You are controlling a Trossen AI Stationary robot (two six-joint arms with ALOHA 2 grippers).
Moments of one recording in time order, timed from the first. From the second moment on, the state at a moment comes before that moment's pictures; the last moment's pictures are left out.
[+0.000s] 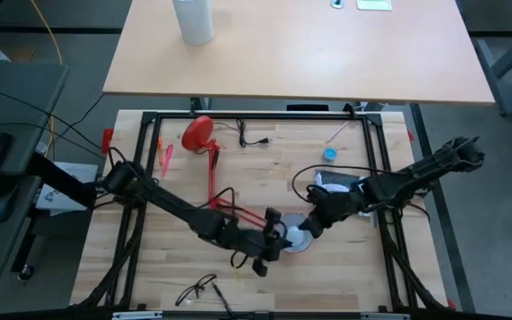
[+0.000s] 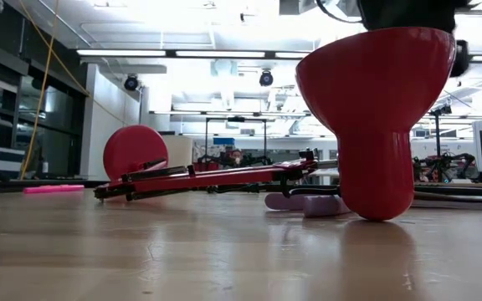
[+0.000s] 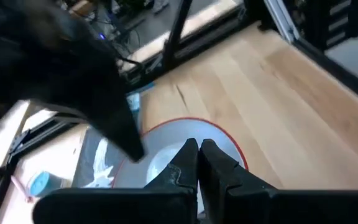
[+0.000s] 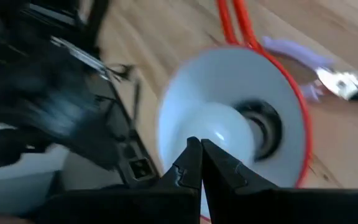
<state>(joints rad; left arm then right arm) -0.43 1.93 1.46 -0.03 -0.40 0.32 0.37 1.23 0.84 -0.31 0.02 1.24</state>
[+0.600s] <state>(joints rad) -0.37 1.96 1.52 -0.17 -0.22 0.31 0.32 1.23 0.84 -0.31 0.10 1.25</state>
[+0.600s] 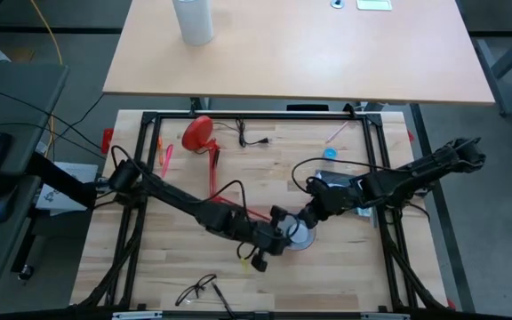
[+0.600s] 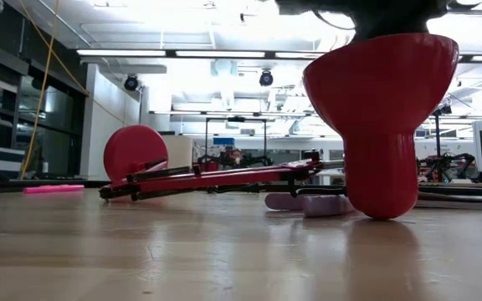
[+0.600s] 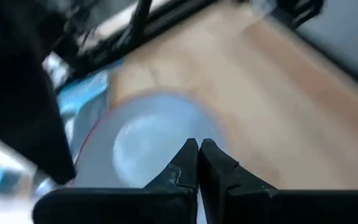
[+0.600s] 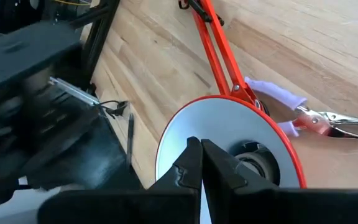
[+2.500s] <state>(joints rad) -0.26 1.88 1.42 -0.23 -0.26 0.23 0.44 1.35 0.95 -0.41 0.02 1.15</state>
